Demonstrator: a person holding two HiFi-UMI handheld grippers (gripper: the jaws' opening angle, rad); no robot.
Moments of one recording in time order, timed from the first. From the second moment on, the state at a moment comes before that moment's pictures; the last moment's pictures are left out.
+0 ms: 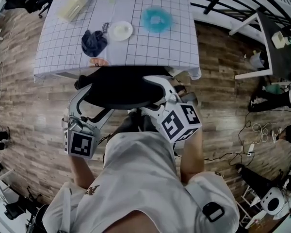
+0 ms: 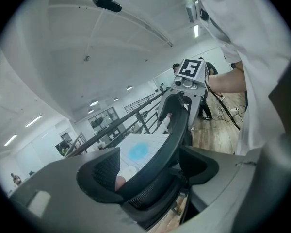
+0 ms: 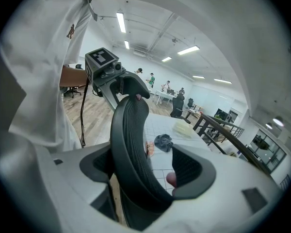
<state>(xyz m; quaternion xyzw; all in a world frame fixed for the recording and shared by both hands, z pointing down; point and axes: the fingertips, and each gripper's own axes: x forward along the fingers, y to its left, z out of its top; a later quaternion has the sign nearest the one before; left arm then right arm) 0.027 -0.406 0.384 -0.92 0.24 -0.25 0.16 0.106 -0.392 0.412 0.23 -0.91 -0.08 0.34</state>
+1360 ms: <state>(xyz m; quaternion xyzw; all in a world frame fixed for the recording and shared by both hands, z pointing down) 0.039 -0.440 0.384 -0.93 0.22 -0.25 0.16 0.117 -0.428 0.411 0.25 -0.90 -0.08 0.34</state>
